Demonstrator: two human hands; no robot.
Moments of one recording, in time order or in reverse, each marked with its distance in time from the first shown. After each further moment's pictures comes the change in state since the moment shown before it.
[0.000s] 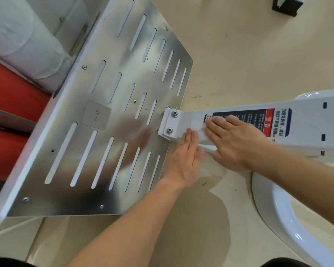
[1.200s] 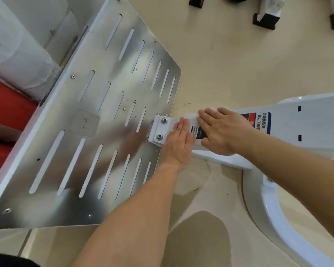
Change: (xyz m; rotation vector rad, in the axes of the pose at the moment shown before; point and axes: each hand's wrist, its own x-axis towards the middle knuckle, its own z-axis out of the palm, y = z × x) left_hand 0.065 -0.007 0.007 0.010 0.141 -0.015; right_hand 0.021 0.025 -0.009 0.004 -0.002 0.110
